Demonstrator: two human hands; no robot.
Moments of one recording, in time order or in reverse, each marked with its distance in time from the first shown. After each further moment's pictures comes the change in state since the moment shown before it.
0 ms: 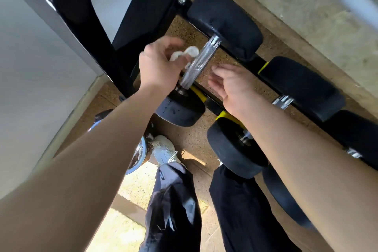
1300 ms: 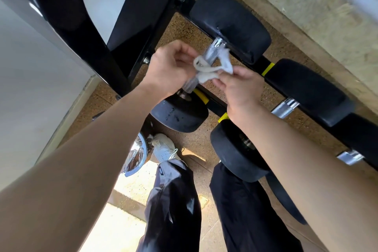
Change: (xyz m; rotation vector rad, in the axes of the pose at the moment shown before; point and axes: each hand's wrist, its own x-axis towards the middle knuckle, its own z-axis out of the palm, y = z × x) left_hand 0.016 -0.003 0.000 -0.175 -0.356 -0.040; right_hand -0.015 0.001 0.009 -0.137 0.124 -0.173
